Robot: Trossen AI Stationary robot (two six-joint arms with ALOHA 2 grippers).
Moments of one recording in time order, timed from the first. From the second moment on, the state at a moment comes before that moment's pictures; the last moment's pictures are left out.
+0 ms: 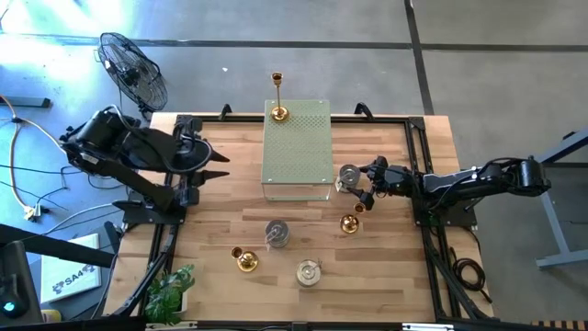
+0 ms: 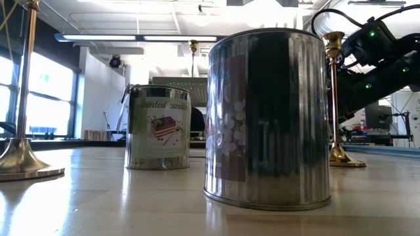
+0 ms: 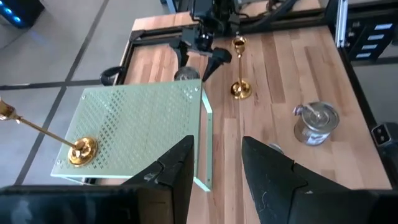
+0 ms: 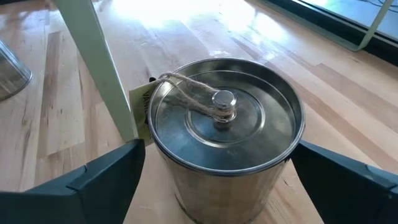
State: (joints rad) left arm -0.32 1.27 2.00 -1.38 -0.41 -0.12; right arm -0.20 1.05 0.08 0.50 0.18 0.18
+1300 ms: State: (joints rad) left arm -0.32 1.24 1.98 -1.33 -0.43 -0.19; right arm -0.20 1.05 0.08 0.52 0.19 0.19
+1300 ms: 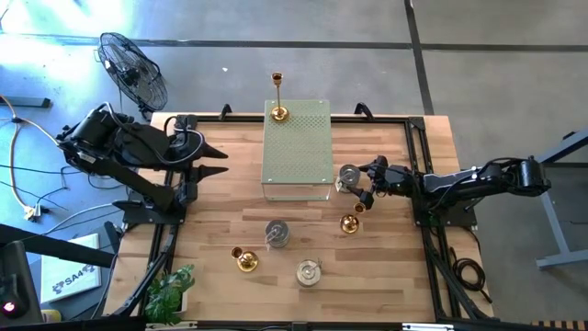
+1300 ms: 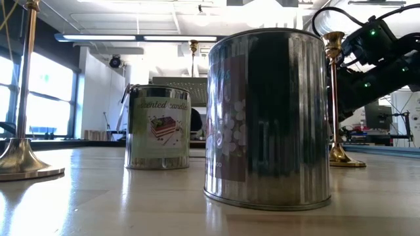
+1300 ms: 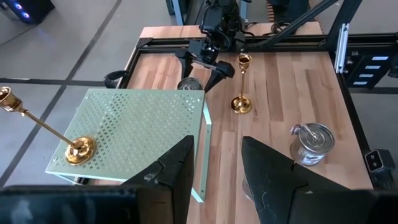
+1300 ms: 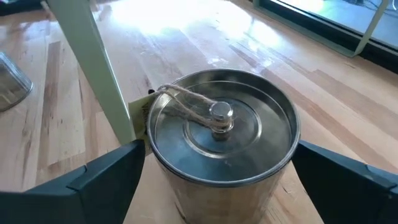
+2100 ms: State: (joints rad) left arm -0.32 1.19 1.98 -1.33 -0.52 -0.16; right arm -0.20 1.05 0.08 0.54 0.21 0.20
